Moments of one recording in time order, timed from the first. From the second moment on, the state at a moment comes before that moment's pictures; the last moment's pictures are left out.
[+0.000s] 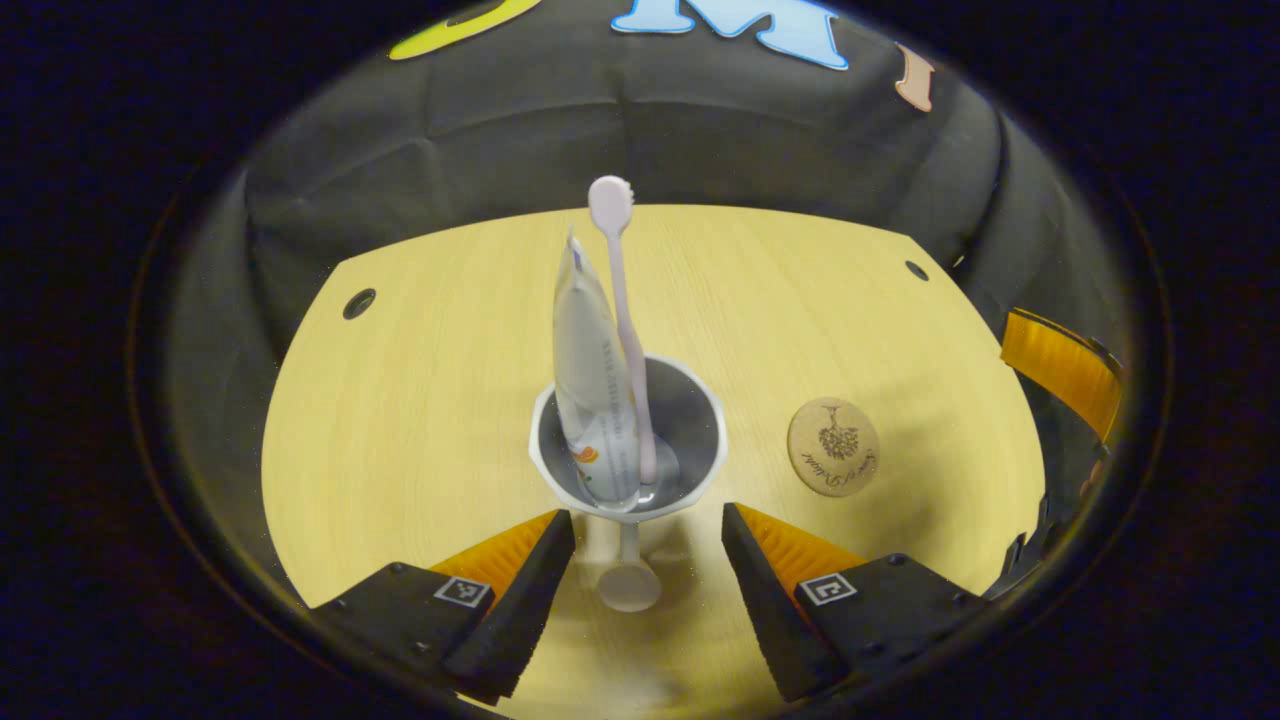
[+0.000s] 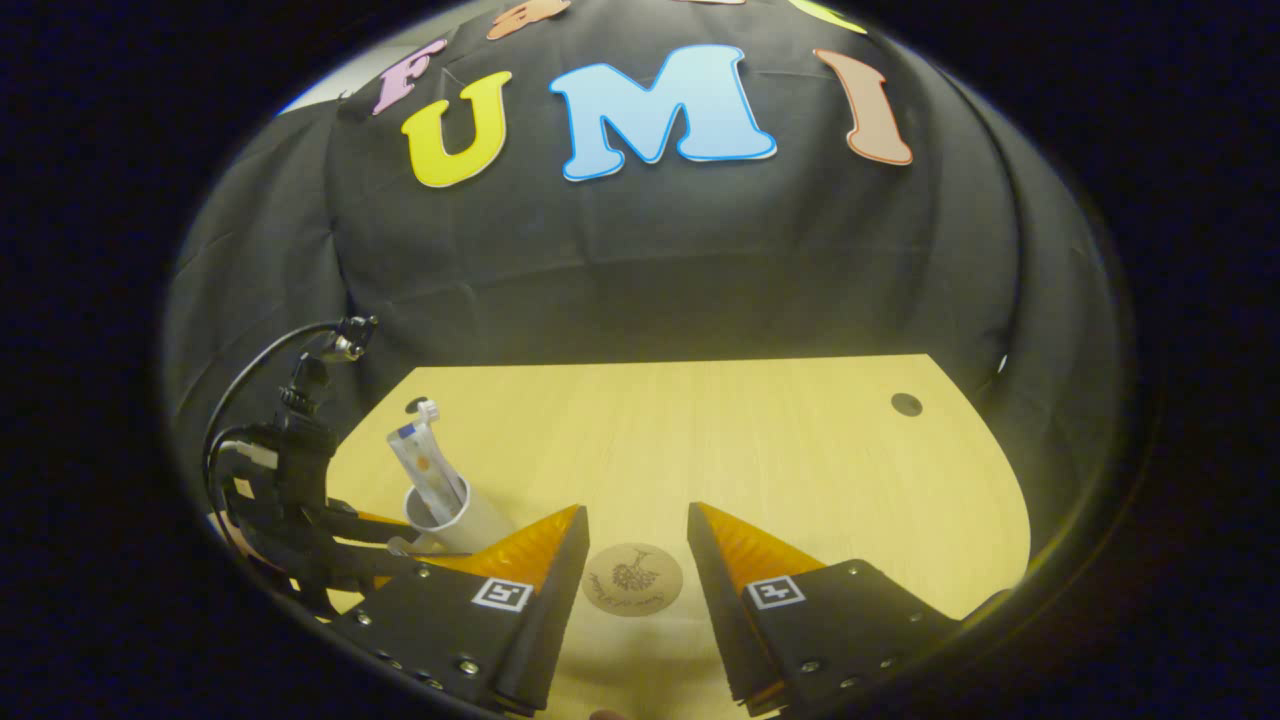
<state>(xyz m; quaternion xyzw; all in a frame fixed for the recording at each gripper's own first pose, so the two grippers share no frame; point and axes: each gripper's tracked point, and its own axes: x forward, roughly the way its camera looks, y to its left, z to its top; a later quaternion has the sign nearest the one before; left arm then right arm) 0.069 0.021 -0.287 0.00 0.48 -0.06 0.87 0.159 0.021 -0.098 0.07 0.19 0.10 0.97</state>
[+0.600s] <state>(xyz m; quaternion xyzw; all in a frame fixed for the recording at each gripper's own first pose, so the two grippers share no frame) 0.058 0.024 -0.309 0.01 0.55 -0.05 0.83 0.169 0.000 -0.122 0.08 0.22 0.08 0.97</state>
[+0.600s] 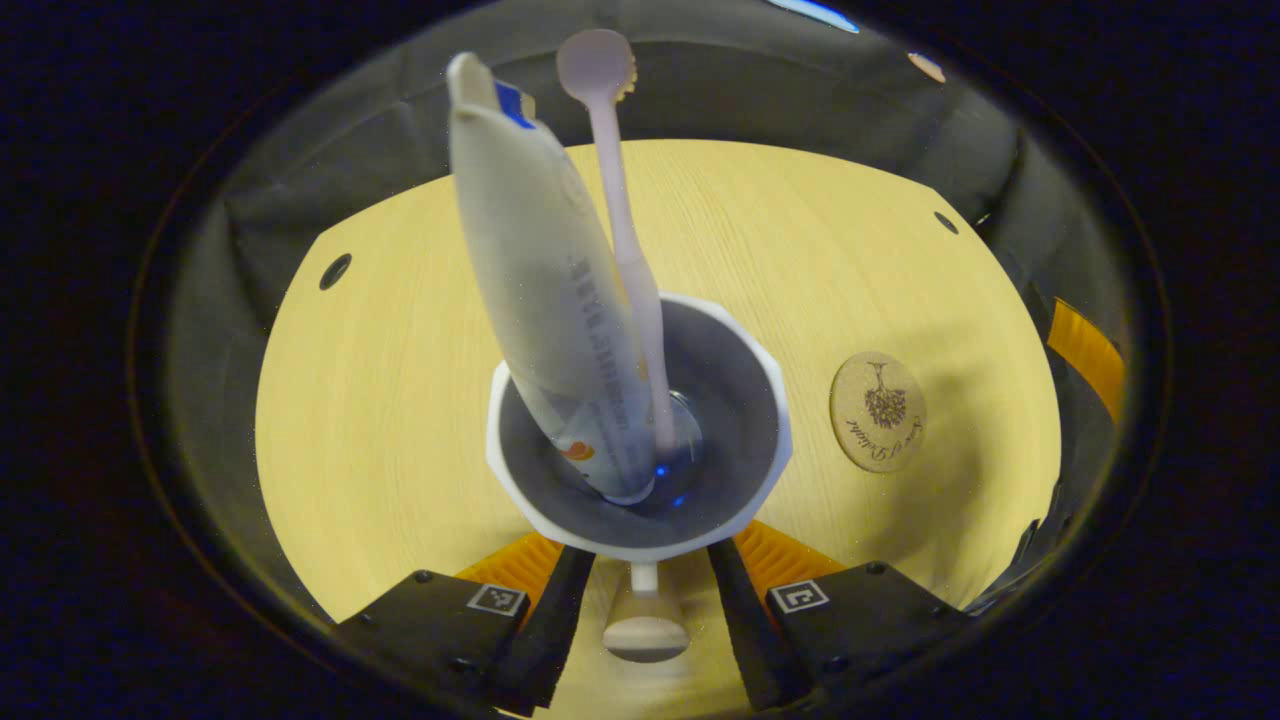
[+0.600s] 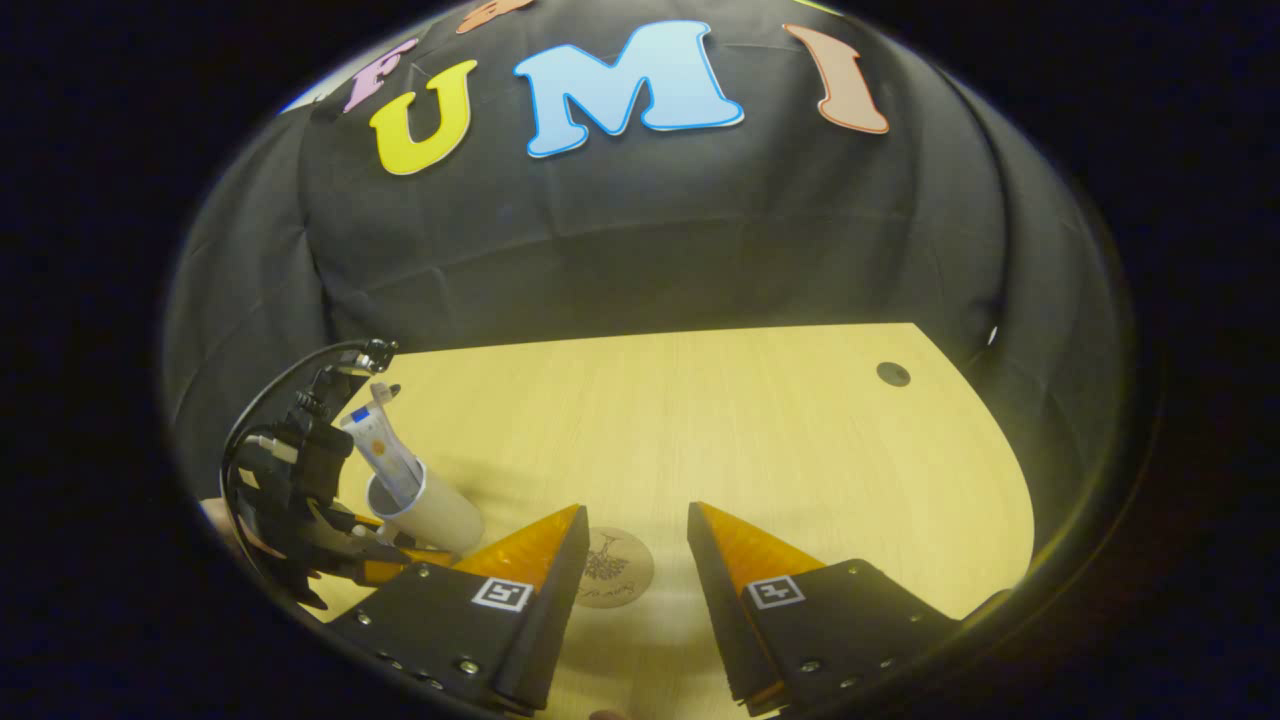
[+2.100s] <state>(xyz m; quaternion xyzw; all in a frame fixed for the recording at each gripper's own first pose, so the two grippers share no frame) 0.061 -0.004 -0.301 0.06 0.51 -0.06 0.86 0.160 -0.016 -0.127 0.10 0.24 0.08 0.96</state>
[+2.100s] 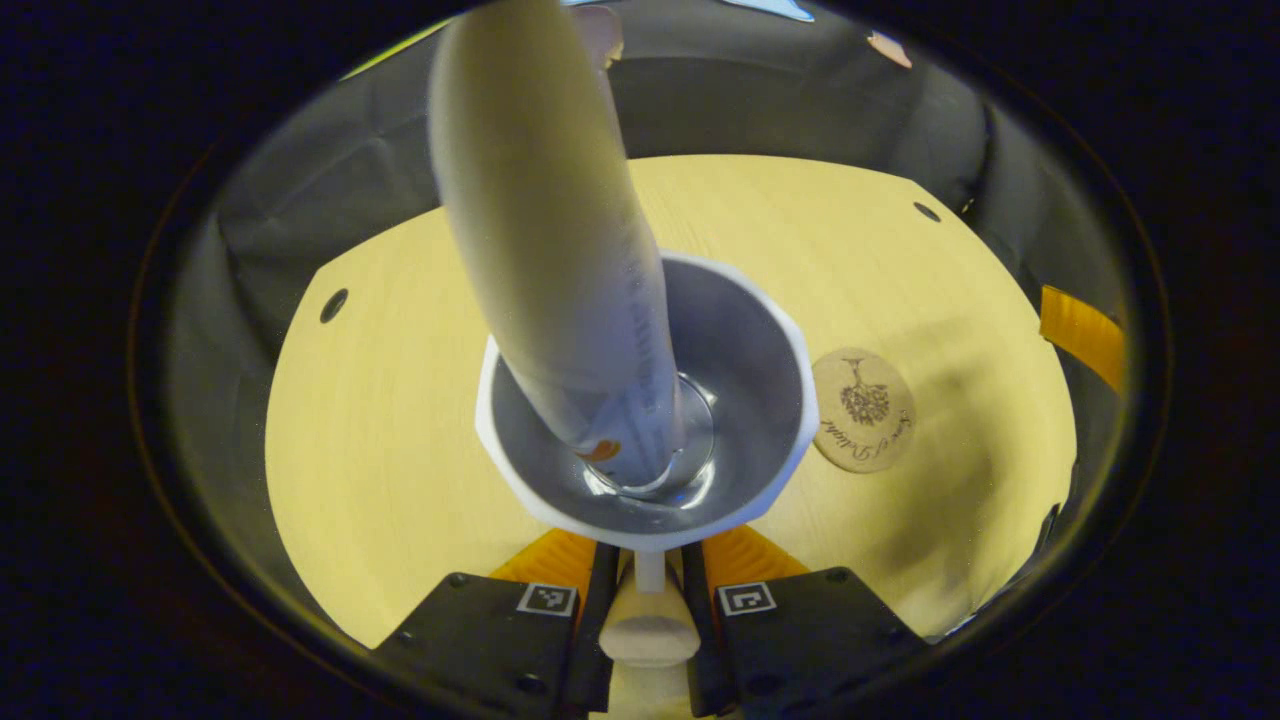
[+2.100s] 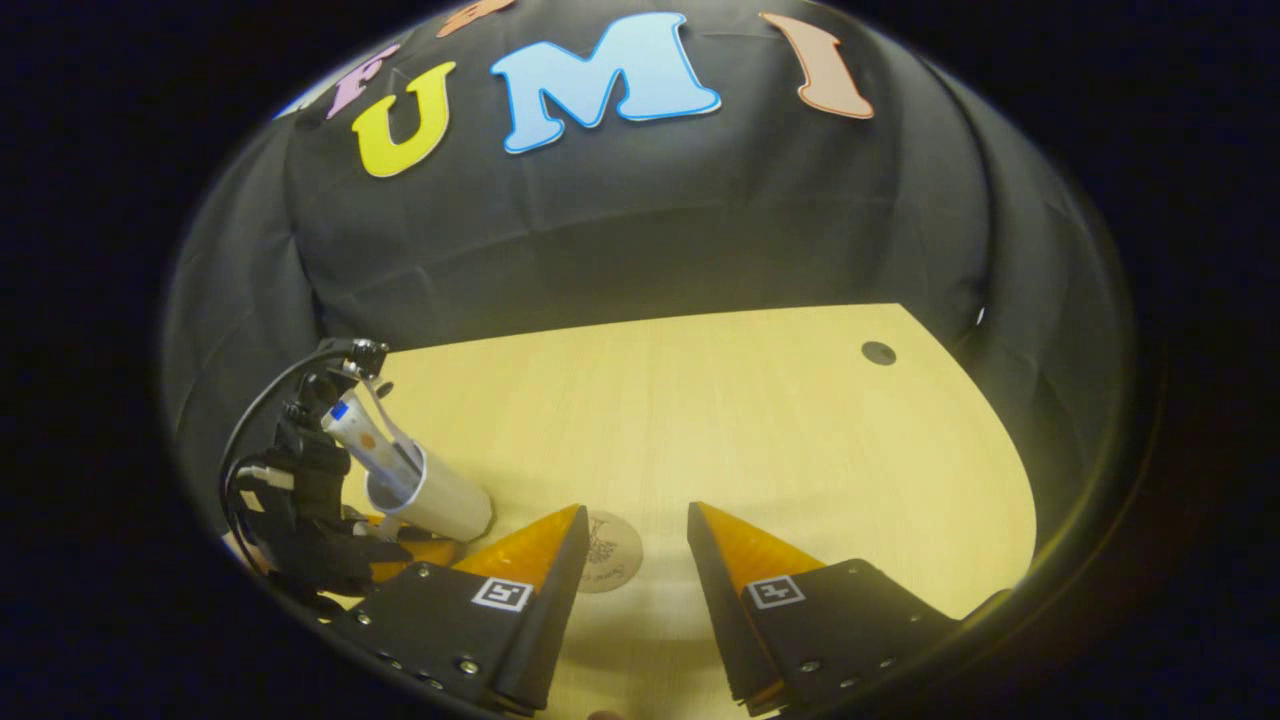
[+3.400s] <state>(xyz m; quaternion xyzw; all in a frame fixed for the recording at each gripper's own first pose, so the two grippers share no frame) 0.083 -0.062 -0.295 0.11 0.53 -0.15 0.83 0.106 -0.097 -0.127 0.14 0.23 0.02 0.96</state>
